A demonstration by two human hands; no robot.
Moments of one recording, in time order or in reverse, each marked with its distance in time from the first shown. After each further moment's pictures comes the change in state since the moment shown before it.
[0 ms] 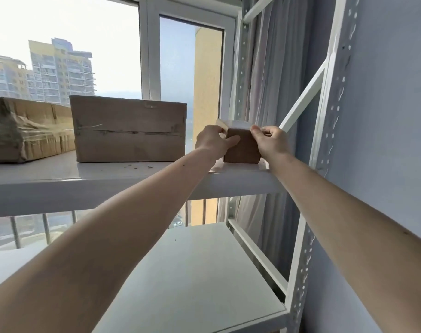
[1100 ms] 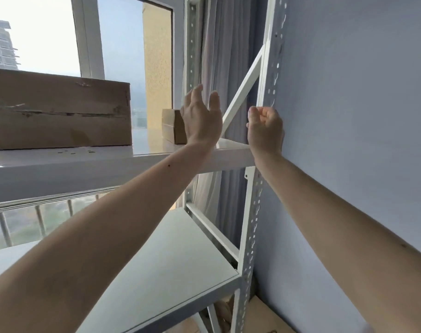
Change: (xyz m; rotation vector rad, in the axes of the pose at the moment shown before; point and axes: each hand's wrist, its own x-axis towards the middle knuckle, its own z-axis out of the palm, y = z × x) left_hand -0.049 0.052 0.065 -0.266 0.226 0.301; right_hand -0.052 0.002 -0.083 -0.041 0.326 -0.099
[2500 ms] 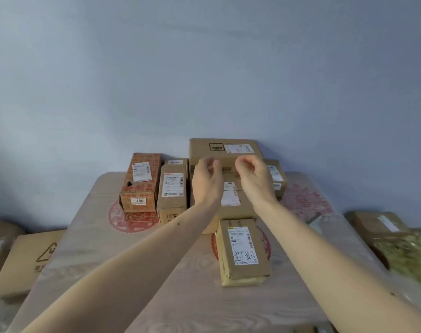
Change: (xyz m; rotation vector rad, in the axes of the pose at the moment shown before) left_hand -0.681 0.282 0.184 -0.557 -1.211 -0.489; right_hand -0.367 0.037 -0.698 -0.582 0.573 0.564
